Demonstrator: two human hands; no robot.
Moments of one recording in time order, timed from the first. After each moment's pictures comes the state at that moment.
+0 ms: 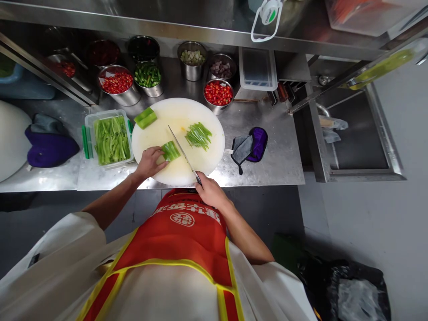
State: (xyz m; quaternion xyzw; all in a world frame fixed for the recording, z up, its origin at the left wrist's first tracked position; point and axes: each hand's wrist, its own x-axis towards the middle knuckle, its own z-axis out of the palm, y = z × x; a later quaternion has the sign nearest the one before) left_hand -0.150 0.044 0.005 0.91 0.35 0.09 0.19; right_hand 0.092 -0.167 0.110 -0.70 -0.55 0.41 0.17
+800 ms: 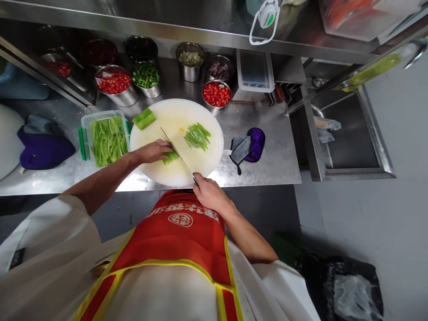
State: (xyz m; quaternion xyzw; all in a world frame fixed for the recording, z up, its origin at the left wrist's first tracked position) left_hand -0.113 0.118 0.029 0.96 0.08 -0.06 0.27; right_hand 0.086 -0.158 0.149 -0.70 -0.61 0.37 0.07
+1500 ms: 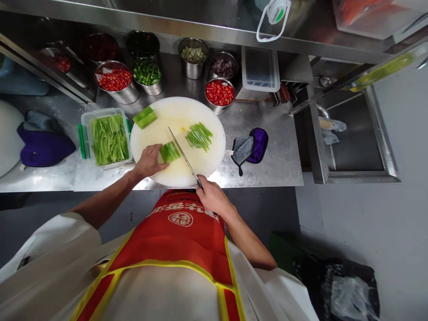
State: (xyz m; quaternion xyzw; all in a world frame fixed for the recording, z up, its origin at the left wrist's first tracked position) left_hand -0.136 0.048 0.020 0.90 0.39 0.02 0.21; right_hand 0.090 -0.167 0.136 -0.72 -0.55 0.41 0.09
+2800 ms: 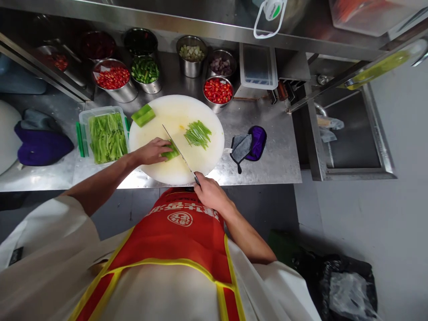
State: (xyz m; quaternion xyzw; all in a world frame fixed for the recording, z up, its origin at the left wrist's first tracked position) left_hand -0.123 0.101 0.024 0.96 0.12 -0.02 0.26; right_hand 0.088 -0.162 0.142 -0.70 -0.59 0.39 0.09
